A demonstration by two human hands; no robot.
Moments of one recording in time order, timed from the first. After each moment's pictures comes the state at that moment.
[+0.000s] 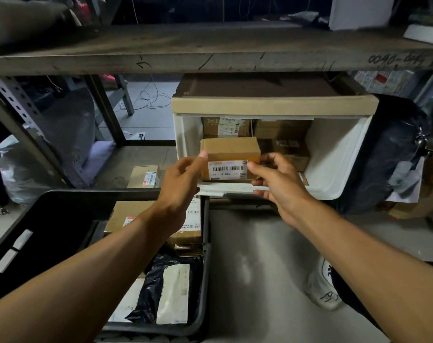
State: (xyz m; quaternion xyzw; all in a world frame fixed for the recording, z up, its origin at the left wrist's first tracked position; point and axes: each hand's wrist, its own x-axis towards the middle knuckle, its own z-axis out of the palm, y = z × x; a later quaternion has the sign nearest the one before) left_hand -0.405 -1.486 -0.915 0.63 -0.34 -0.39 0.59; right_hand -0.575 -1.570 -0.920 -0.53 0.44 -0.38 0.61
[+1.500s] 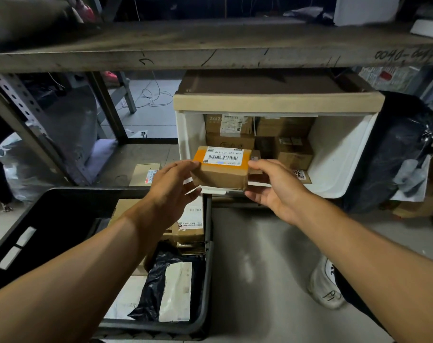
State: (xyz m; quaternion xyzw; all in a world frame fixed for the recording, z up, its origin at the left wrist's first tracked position) left_hand -0.382 -1.487 -0.918 0.58 -0.16 -0.50 0.63; right_hand -0.566 -1.572 -0.922 -0.41 0.43 -0.33 0.73
